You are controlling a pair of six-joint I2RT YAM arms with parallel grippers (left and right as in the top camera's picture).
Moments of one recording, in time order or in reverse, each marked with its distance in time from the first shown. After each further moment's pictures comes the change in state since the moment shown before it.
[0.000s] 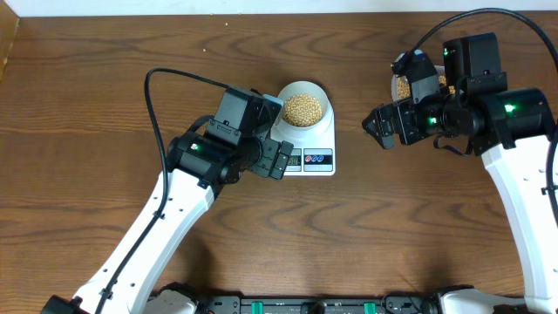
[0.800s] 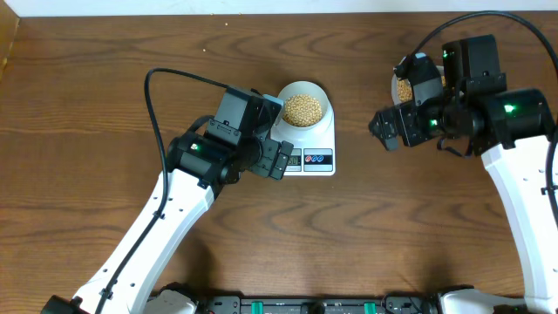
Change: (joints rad) left arm 0.000 0.000 0.000 0.000 0.000 0.000; right arm 0.000 -0.004 -0.013 0.003 0.096 -0.022
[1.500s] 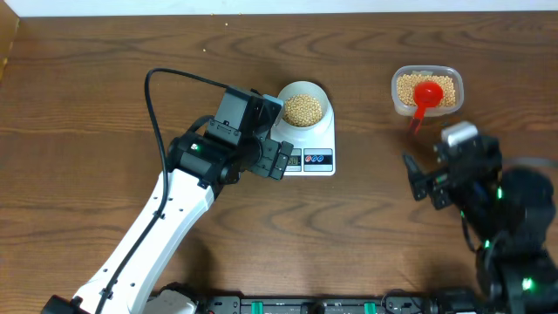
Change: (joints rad) left arm 0.000 0.000 -0.002 0.001 0.000 0.000; right arm -0.115 -0.818 -0.802 0.660 0.048 -0.179
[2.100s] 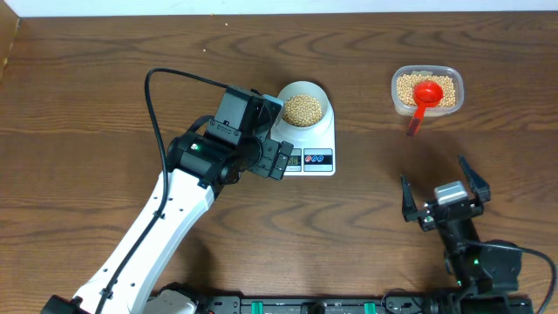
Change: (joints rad) left arm 0.000 0.000 0.000 -0.001 0.000 0.000; right arm -0.031 -0.504 -0.584 0.418 -0.004 -0.051
